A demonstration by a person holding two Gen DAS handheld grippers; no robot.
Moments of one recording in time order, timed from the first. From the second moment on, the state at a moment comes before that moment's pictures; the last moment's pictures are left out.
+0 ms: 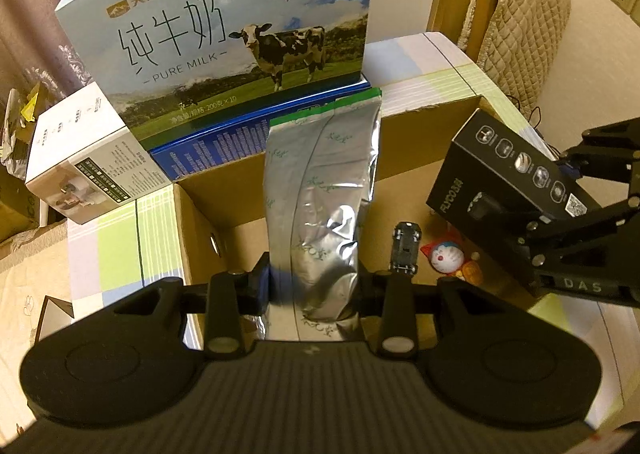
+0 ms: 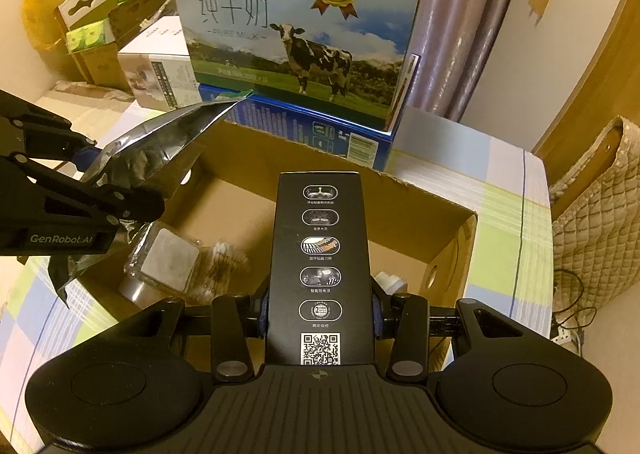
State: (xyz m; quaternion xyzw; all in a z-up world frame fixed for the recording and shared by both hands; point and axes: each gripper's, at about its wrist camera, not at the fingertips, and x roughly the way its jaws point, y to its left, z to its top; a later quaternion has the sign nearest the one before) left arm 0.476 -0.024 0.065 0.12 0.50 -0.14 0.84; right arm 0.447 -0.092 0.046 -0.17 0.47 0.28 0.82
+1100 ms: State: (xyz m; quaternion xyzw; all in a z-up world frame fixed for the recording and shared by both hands) left arm 0.489 -0.024 0.035 0.11 0.50 -0.14 0.85; right arm 0.465 -0.086 0.022 -0.15 0.48 0.26 0.82
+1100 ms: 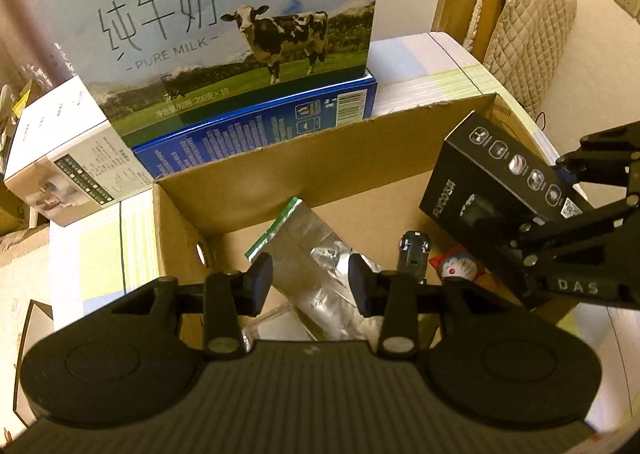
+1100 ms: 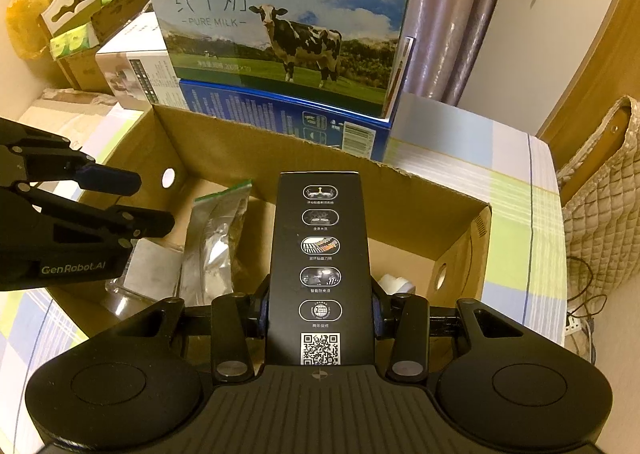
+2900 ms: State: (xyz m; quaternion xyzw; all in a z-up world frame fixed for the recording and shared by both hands) left arm 0.458 -0.004 0.055 0.09 0.50 -0.13 0.85; right arm 0.445 -0.097 0.046 -0.13 0.45 0.27 0.84
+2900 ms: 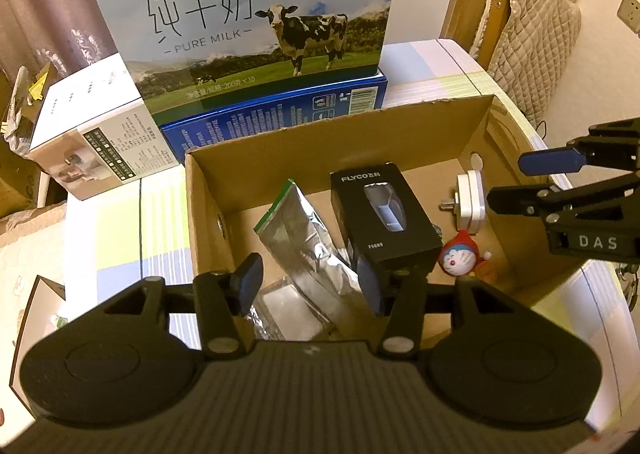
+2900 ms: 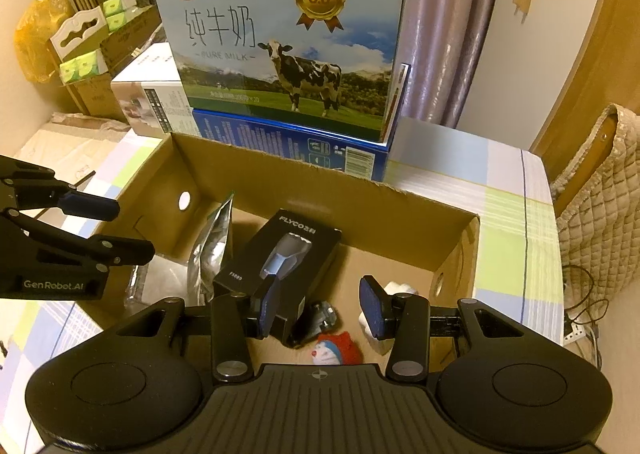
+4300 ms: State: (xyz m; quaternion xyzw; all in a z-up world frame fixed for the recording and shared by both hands) left arm 0.239 0.013 0.140 0.05 0.44 -0.11 0.89; right arm 0.247 -0.209 0.119 -0.08 0.42 0.28 0.86
